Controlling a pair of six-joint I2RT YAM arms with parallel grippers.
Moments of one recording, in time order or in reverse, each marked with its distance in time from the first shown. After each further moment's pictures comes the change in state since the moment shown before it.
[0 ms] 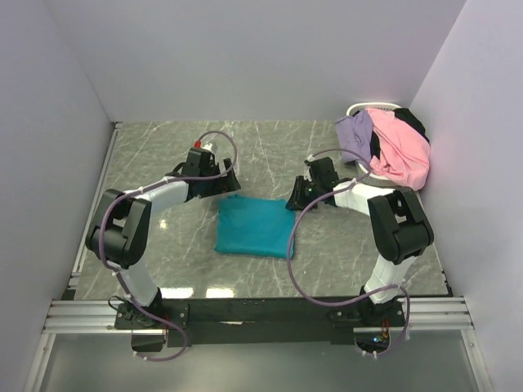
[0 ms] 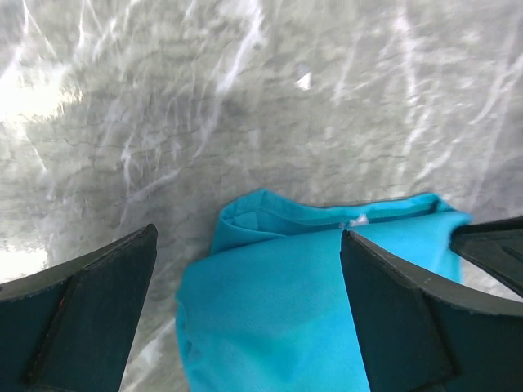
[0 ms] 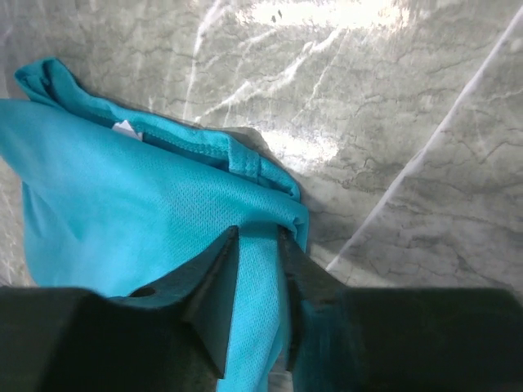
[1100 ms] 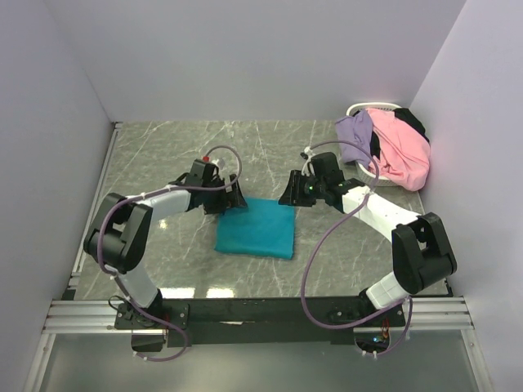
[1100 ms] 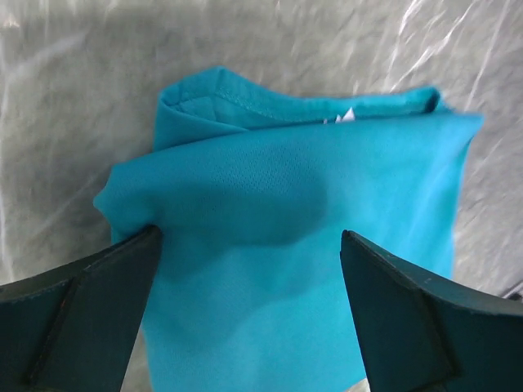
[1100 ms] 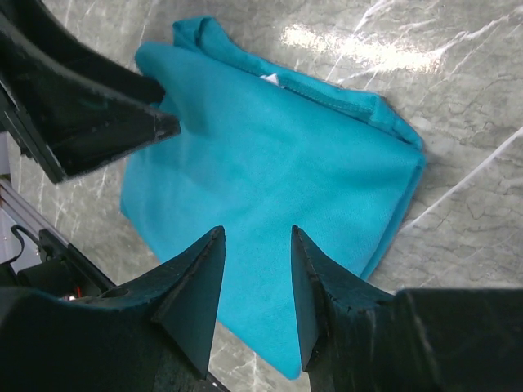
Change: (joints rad) left arm -0.045 -0.056 -0.111 -0.042 0.138 -0.036; right arm 0.074 -0.257 -0.016 -0.088 -0.047 -0.026
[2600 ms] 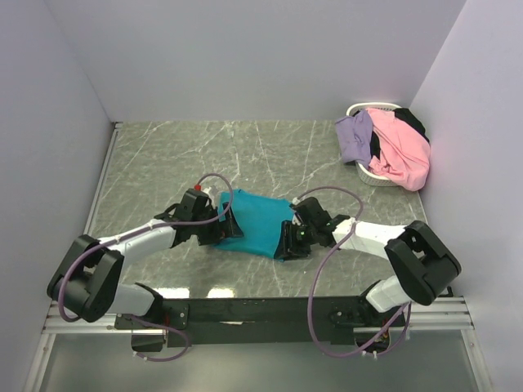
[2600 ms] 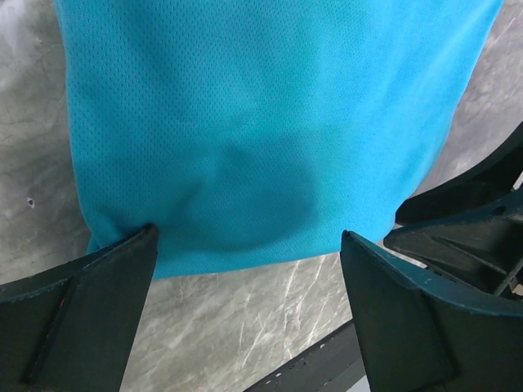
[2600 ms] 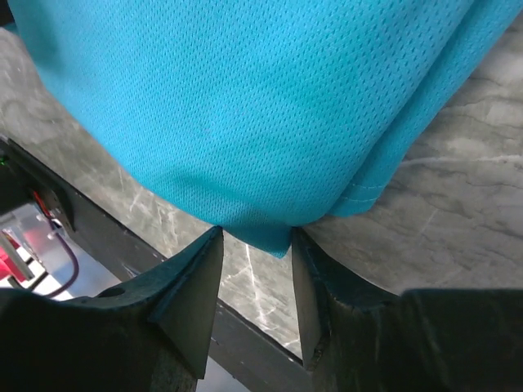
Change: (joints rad) left arm -0.094 -0.352 -0.346 -0.004 0.004 -0.146; right arm 0.231 -0.059 -0.349 0.043 -0.008 0.212
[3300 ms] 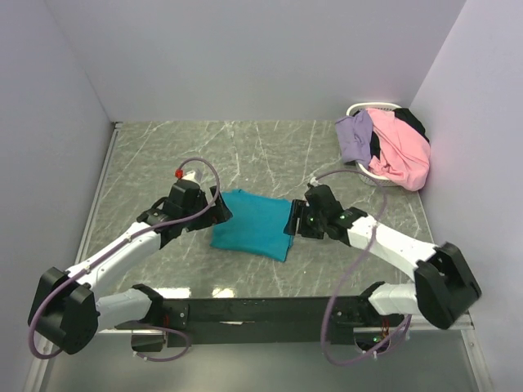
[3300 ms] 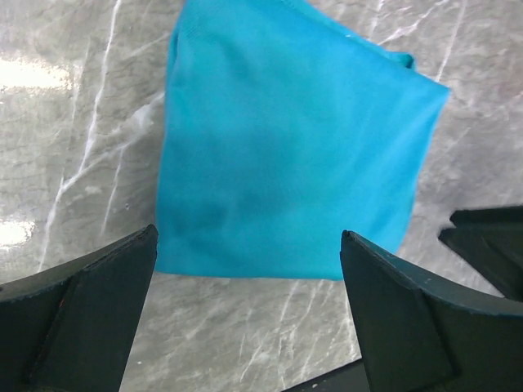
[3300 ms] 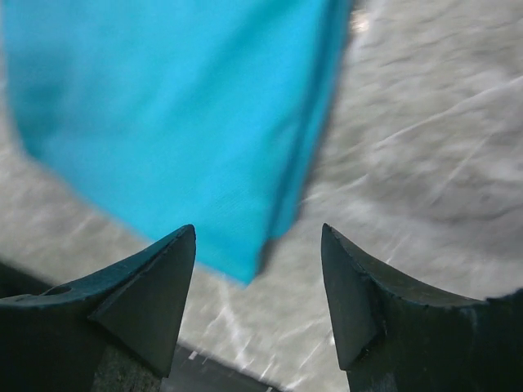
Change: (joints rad) left arm -0.006 -0.228 0.116 -0.204 -0.277 -0.010; right arm -0.032 -0.233 0.092 -0.170 0.334 -0.018
